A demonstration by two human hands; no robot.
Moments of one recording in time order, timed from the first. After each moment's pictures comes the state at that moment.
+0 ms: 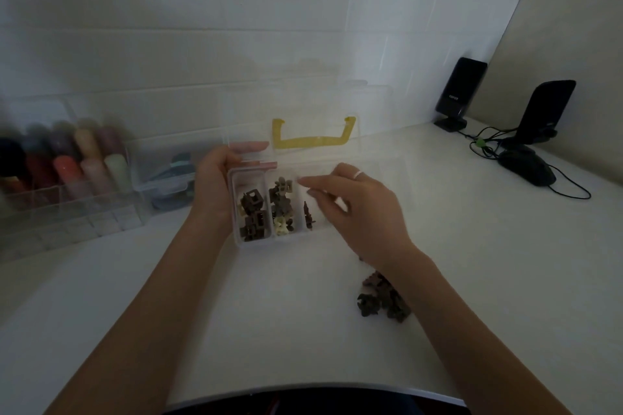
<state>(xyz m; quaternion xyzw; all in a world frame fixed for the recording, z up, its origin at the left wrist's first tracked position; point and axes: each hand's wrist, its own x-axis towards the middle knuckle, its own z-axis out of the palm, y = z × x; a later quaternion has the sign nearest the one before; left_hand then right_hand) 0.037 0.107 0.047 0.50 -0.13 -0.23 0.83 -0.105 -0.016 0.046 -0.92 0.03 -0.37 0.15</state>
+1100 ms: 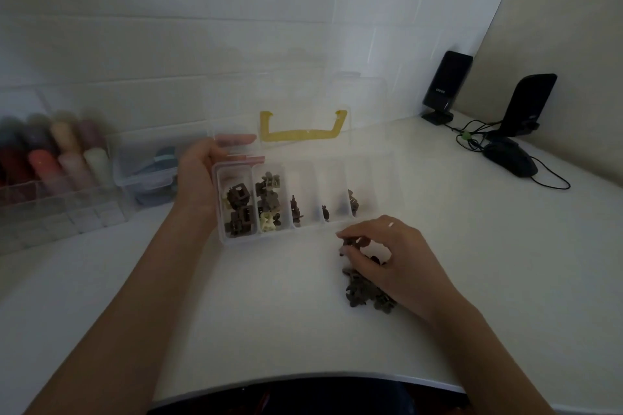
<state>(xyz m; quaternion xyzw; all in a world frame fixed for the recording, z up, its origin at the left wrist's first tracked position) 0.032 0.109 0.051 0.49 -0.14 -0.23 0.83 -0.173 -0.031 0.012 -0.93 0.11 -0.26 0.22</state>
